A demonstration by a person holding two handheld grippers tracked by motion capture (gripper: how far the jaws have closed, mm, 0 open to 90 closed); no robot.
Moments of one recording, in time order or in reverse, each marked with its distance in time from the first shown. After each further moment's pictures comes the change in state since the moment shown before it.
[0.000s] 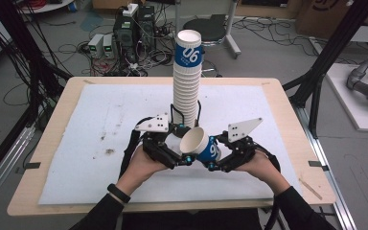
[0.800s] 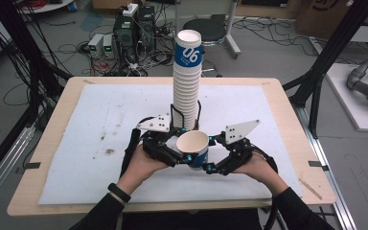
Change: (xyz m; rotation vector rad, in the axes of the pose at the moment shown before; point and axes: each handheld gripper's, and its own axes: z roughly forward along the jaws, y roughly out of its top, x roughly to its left) left arm -0.001 0.004 0.001 0.105 -0.006 0.038; right arm 0.006 0.000 0.010 0.021 -0.007 -0.007
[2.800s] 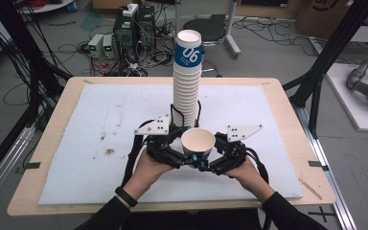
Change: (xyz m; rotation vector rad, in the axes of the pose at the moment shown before) left arm -0.009 -0.004 0.009 -0.196 -0.022 0.007; right arm 0.007 -0.006 0.015 -0.303 0.041 0.131
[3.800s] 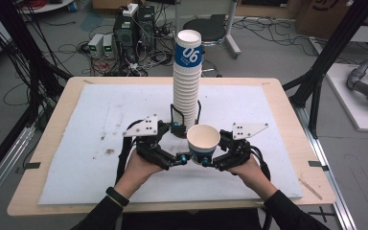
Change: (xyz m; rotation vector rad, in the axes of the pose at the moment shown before) left arm 0.001 -0.001 -0.030 -0.009 0.073 0.028; right arm -0.004 0.004 -0.012 -0.026 -0.039 -0.027
